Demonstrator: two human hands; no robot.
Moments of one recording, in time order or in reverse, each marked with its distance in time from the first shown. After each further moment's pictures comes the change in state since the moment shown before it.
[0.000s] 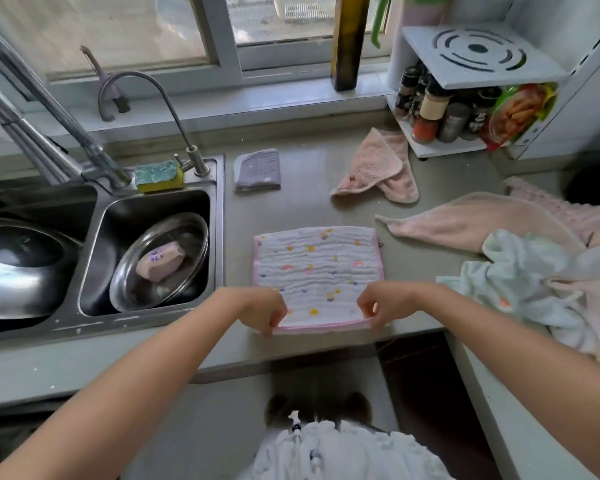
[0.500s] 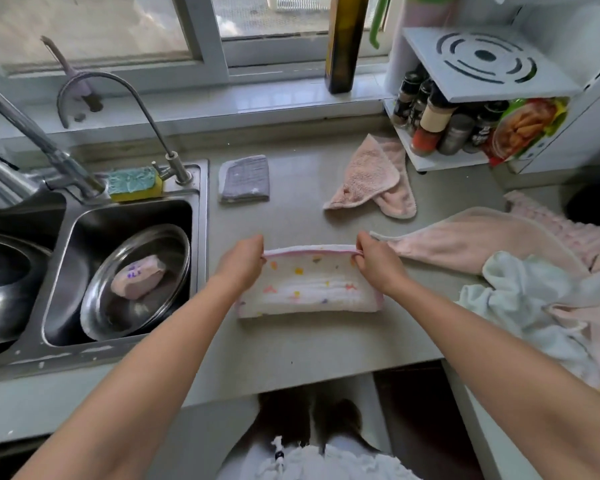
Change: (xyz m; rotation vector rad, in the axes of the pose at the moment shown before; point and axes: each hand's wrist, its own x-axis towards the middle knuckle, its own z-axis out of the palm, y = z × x) left_hand 0.058 -0.050 -0.059 -0.371 0.751 -0.395; right_hand 0.050 0.017 -0.059 0.211 0.803 0.287
